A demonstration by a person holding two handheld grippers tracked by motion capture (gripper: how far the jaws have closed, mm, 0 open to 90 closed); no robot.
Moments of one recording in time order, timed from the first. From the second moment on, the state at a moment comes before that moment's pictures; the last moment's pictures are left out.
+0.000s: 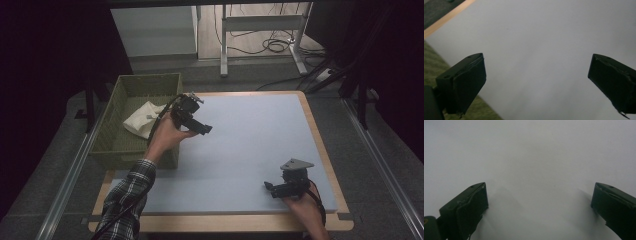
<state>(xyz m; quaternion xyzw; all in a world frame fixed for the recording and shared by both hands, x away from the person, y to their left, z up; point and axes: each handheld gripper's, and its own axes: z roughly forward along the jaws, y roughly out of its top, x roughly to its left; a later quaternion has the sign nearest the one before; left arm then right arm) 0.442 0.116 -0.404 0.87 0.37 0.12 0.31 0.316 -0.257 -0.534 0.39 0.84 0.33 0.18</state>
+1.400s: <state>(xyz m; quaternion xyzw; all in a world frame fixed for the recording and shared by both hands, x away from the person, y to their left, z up) 0.507 0.270 -0.464 0.81 0.54 0.12 0.19 0.317 -0.257 -0.534 0.39 0.84 0.33 0.18</state>
